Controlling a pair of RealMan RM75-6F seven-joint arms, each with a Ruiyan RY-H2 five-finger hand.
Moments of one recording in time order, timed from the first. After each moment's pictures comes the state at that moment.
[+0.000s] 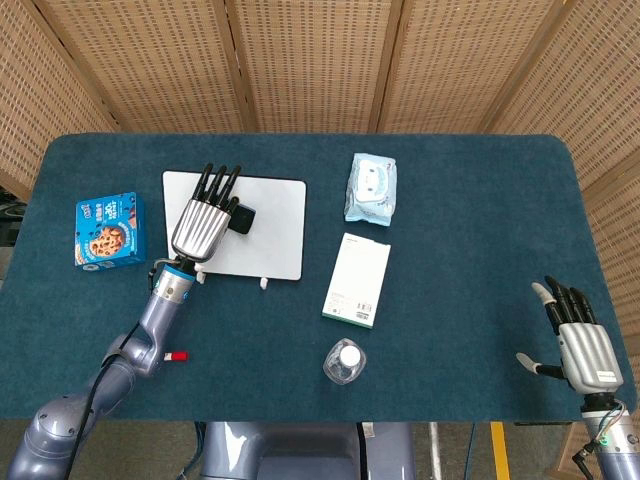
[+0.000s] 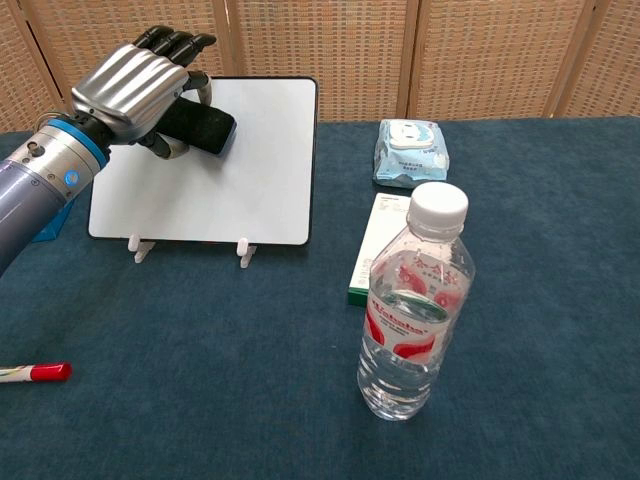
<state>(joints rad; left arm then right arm) -0.87 -1.98 -0.20 -0.42 1.46 1.27 0.19 0.13 -1.15 0.06 -1.55 -1.51 1.41 0.12</state>
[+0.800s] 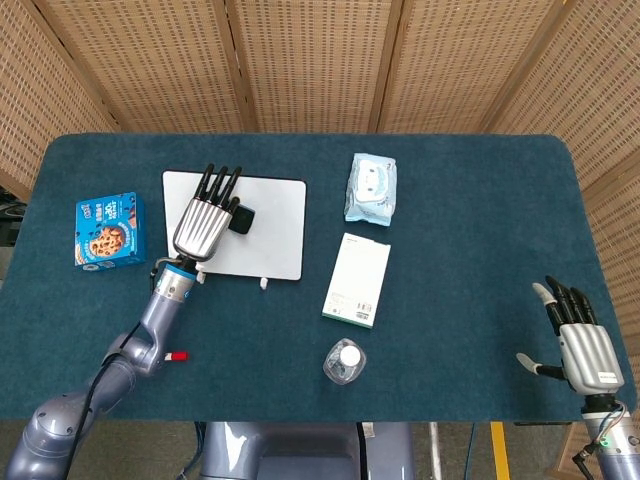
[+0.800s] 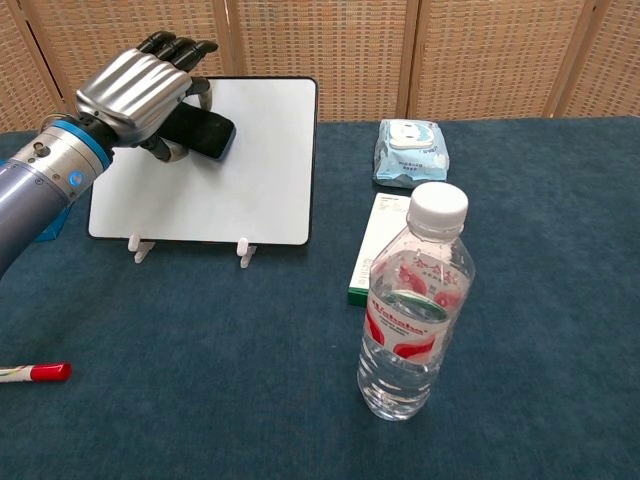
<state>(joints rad) -0.88 -1.97 -0.19 -0.45 1.44 1.24 0.23 0.12 -1.15 0.06 -1.55 -1.51 1.42 0.12</state>
